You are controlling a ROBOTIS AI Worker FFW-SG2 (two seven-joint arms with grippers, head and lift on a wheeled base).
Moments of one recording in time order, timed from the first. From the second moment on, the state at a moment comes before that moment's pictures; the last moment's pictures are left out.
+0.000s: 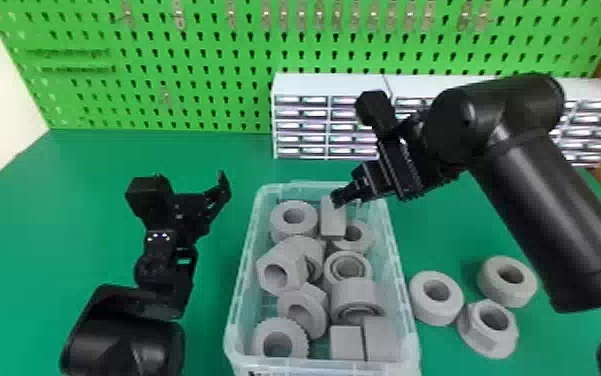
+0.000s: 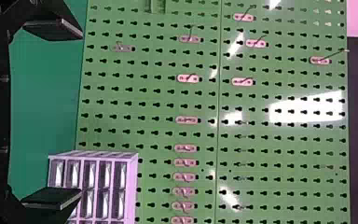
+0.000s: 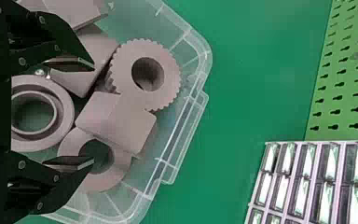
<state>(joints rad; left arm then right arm) -0.10 0.12 -0.14 -1.46 0.14 -0.16 0.17 -0.84 -0.12 0.43 -1.28 -0.47 1.41 0.14</state>
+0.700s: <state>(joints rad) -0.11 0.12 -0.15 -1.46 0.14 -0.16 0.17 -0.85 -0.10 0.43 -1.14 -0.48 1.30 0.14</state>
